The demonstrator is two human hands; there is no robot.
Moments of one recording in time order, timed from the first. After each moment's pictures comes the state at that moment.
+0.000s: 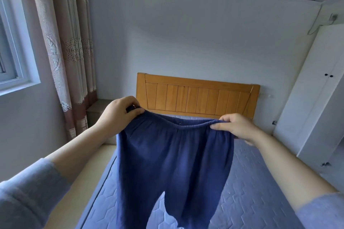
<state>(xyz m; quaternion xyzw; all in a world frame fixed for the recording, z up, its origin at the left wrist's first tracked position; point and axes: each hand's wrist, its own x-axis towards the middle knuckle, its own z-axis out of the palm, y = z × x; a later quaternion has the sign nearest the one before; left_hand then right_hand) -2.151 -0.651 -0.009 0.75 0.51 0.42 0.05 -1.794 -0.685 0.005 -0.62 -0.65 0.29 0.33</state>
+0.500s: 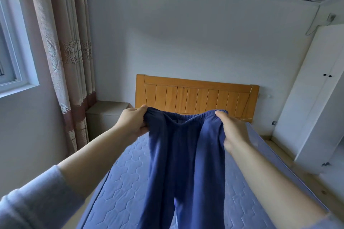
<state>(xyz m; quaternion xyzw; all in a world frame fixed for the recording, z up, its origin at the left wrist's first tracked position) -2.091 -0.671 0.003 0.39 0.48 0.57 0.55 -1.841 -0.684 -0.011 -0.56 -0.31 0.38 0.67</state>
